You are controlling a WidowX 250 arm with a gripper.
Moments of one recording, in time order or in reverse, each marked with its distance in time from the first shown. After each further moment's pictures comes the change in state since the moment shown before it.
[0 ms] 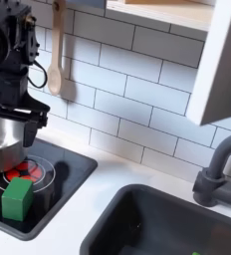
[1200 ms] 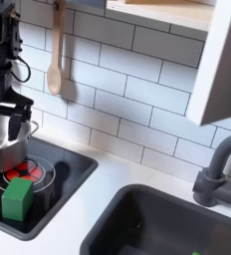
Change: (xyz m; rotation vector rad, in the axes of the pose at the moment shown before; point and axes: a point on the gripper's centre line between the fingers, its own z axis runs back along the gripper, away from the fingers) arm 0.015 0.030 -0.012 0.017 0.053 0.047
